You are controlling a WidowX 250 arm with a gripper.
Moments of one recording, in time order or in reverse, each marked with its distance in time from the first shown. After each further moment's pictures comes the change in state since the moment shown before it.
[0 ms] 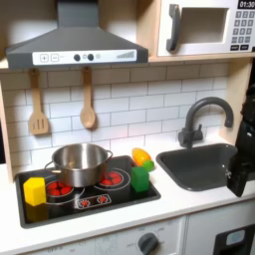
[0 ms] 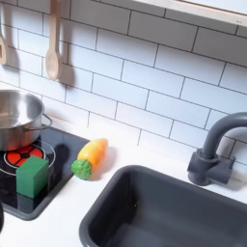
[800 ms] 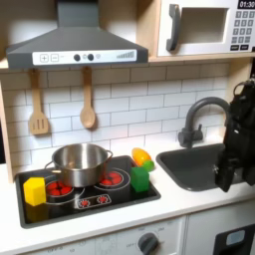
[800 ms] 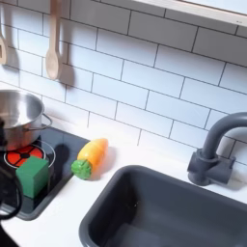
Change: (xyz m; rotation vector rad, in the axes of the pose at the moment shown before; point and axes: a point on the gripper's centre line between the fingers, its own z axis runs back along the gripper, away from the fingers) arm 0.022 0.007 -0.007 0.042 0.008 0.009
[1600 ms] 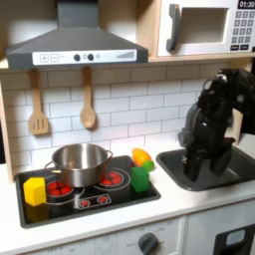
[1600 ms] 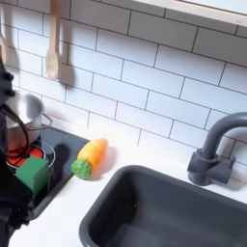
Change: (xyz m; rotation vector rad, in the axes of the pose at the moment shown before) arm 0.046 0.029 -0.008 0.048 -0.022 0.043
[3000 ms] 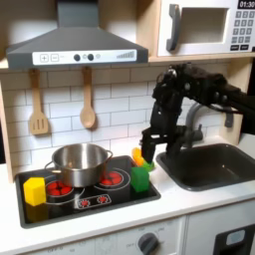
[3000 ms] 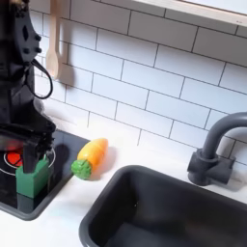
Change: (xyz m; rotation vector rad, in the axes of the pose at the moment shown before) arm 0.091 0.025 -0.022 0.027 -0.034 0.019
